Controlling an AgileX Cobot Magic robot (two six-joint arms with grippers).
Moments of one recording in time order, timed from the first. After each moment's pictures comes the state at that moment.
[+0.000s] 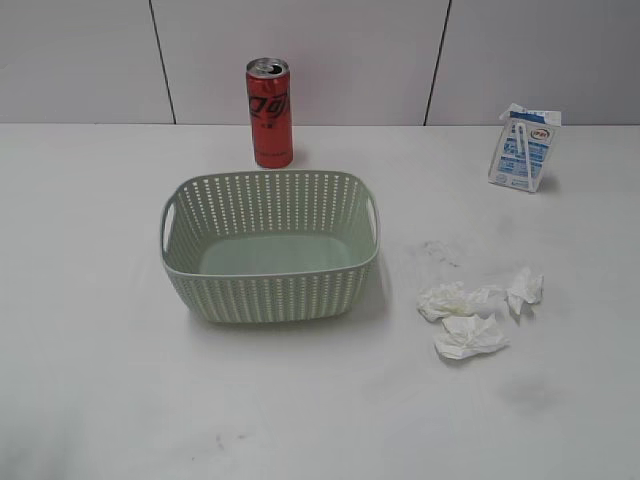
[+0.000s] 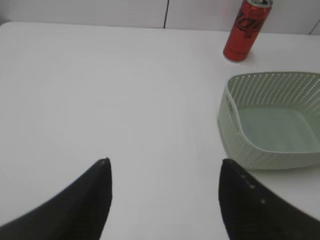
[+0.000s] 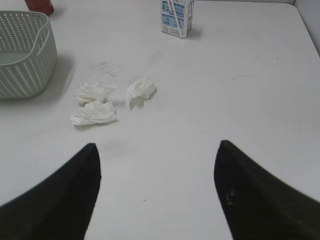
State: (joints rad) left arm -0.13 0.57 -0.65 -0.21 0.77 0.03; right arm 0.19 0.00 -0.49 0.04 1.04 0.03
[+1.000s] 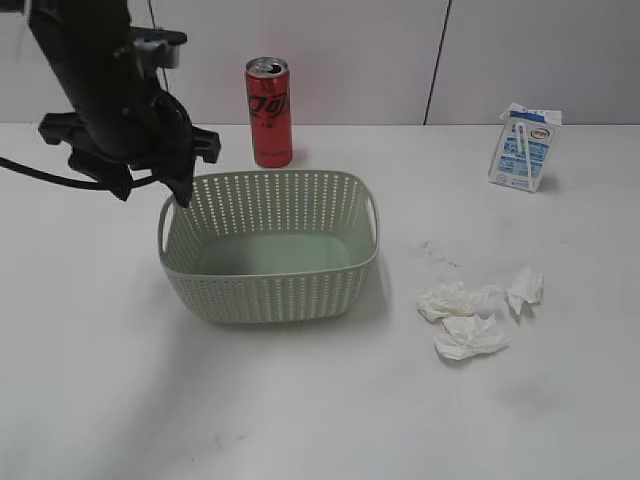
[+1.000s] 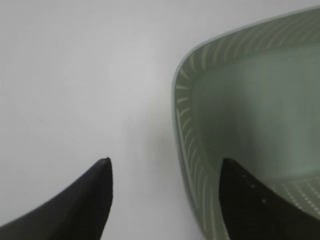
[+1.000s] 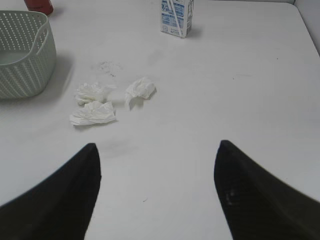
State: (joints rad) left arm -0.51 1.84 -1.42 0.03 0.99 -0.34; right arm 0.19 0.00 -0.49 0.04 1.04 0.03
